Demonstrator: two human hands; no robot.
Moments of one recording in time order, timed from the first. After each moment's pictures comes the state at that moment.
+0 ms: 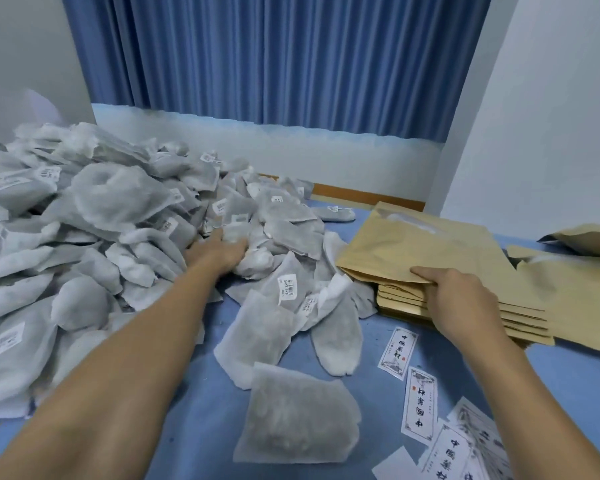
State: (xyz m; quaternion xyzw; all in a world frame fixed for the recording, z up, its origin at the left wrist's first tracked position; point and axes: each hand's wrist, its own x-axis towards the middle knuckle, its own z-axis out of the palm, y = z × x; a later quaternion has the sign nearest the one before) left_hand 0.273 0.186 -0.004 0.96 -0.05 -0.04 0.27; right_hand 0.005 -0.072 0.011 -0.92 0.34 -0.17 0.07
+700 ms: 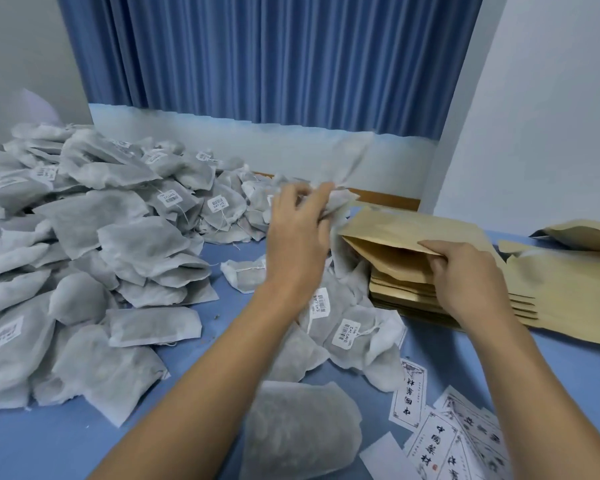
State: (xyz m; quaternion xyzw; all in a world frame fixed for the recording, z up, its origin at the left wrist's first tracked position) left_hand 0.118 0.111 0.047 0.76 -0.34 0.31 0.47; right_hand -0.008 -0.074 0.036 -0.89 0.32 -0.28 0.15
